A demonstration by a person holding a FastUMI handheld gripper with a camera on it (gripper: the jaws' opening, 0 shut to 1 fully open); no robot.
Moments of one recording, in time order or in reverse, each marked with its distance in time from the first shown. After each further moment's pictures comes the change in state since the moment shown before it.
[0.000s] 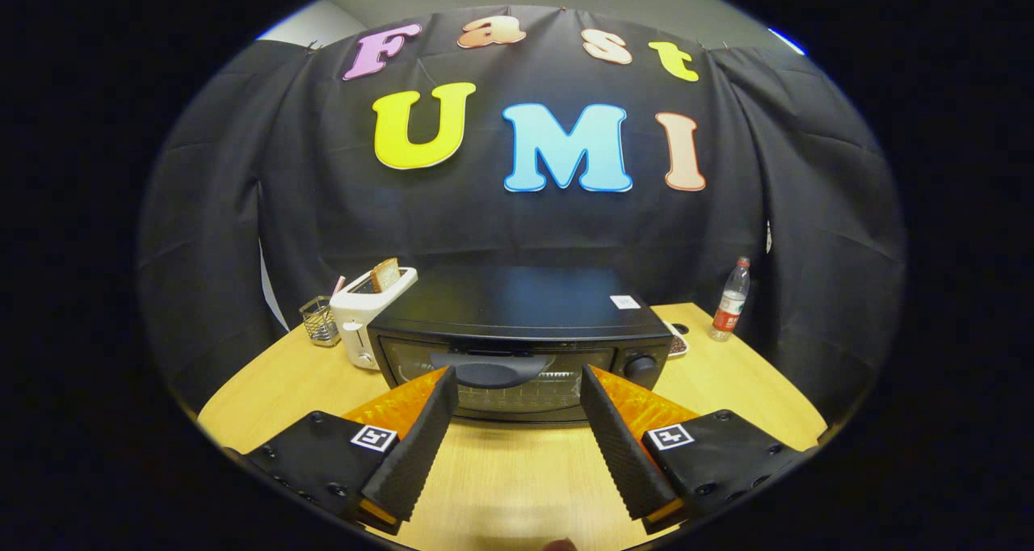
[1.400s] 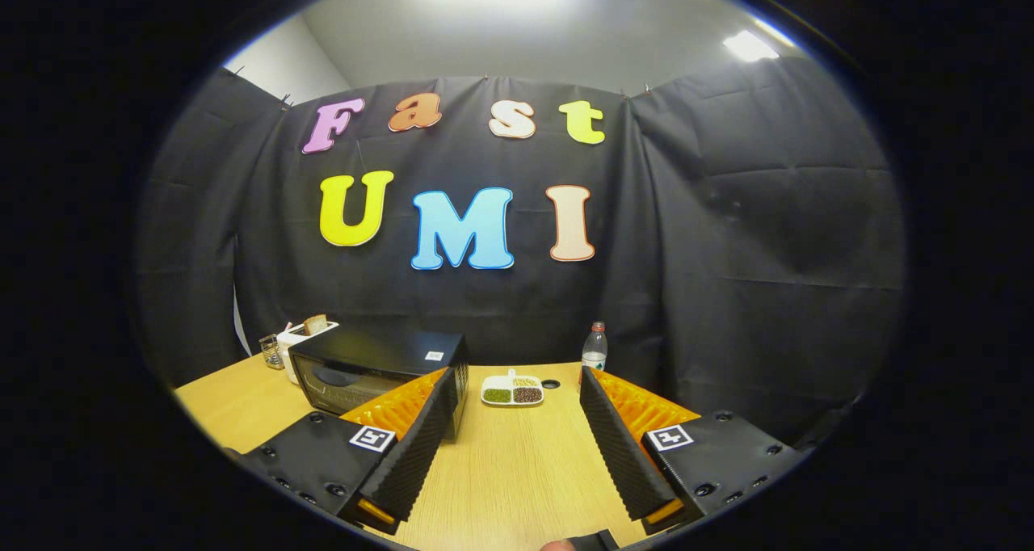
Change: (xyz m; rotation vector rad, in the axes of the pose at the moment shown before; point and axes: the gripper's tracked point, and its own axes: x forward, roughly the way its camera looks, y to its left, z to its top) arm -0.133 -0.254 0.038 0.027 -0.233 -0.094
